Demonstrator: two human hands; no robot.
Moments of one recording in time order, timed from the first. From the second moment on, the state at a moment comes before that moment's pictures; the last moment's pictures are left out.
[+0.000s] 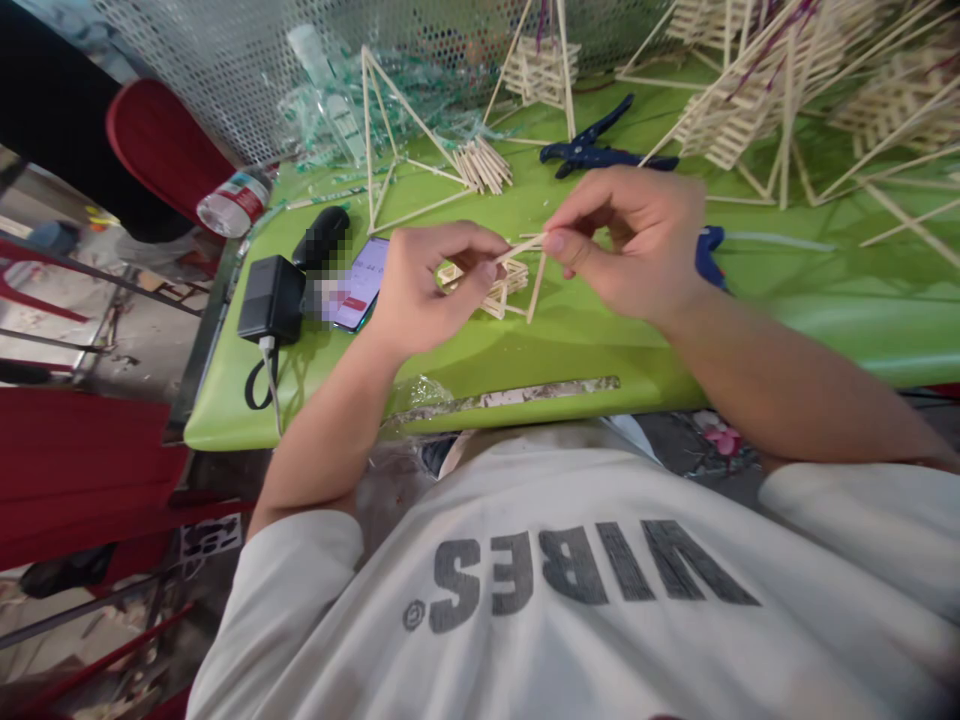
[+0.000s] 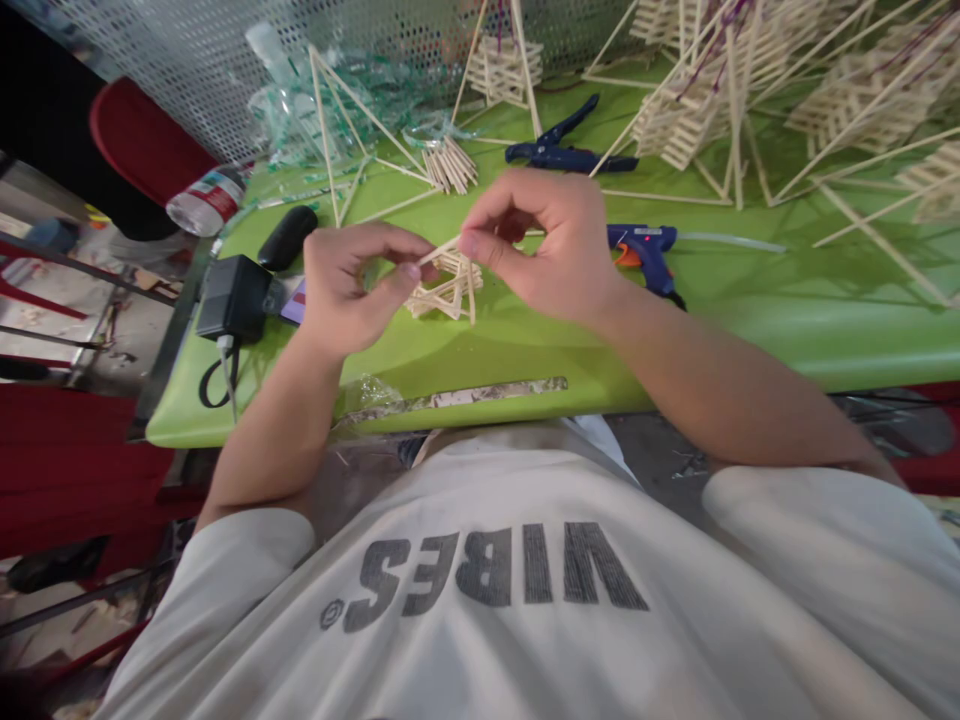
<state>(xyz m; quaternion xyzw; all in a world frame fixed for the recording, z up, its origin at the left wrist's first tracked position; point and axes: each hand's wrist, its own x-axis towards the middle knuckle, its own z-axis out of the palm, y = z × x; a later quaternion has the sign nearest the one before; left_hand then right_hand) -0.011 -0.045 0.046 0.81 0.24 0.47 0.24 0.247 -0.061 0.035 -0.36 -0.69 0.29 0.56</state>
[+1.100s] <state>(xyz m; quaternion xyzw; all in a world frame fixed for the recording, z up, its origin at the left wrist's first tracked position) 0.003 -0.039 0.052 0.79 0.26 0.36 0.42 0.237 -0.032 0.025 -0.29 -0.63 0.54 0.48</state>
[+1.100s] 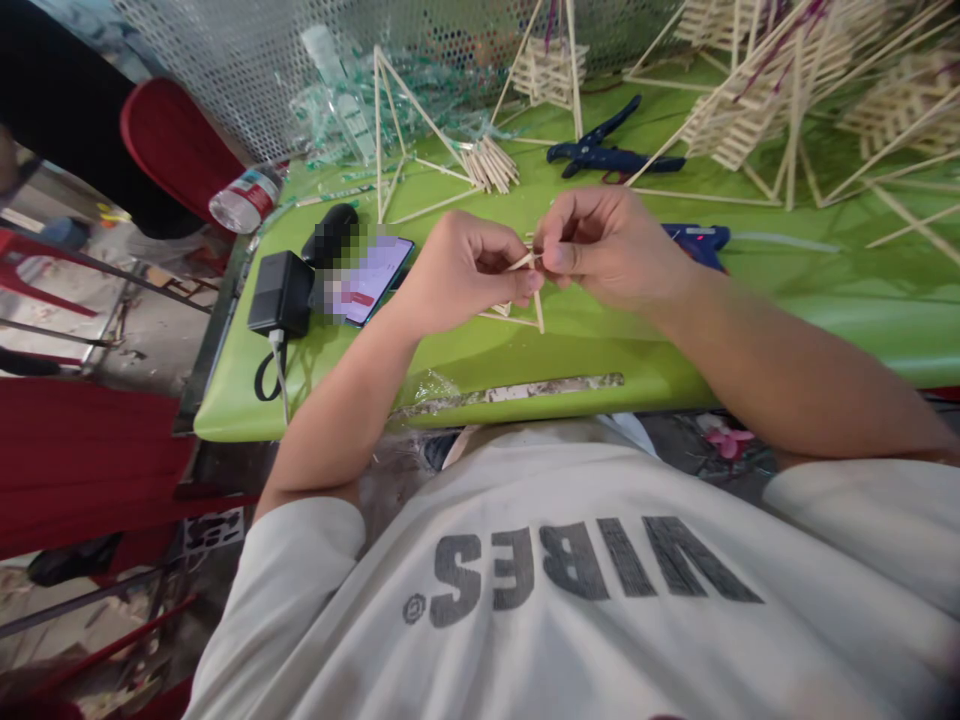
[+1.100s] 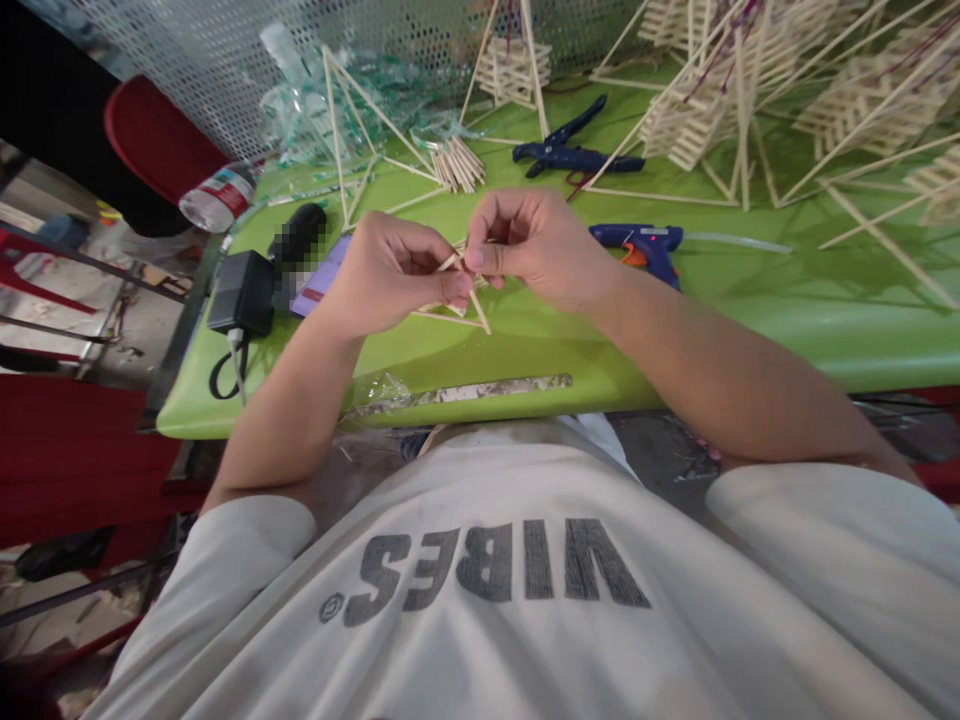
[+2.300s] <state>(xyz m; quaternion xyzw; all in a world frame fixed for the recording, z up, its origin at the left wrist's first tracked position) -0.006 -0.004 0.023 0.57 0.33 0.58 0.49 0.240 -0.045 0.036 -0.36 -0.65 0.45 0.49</state>
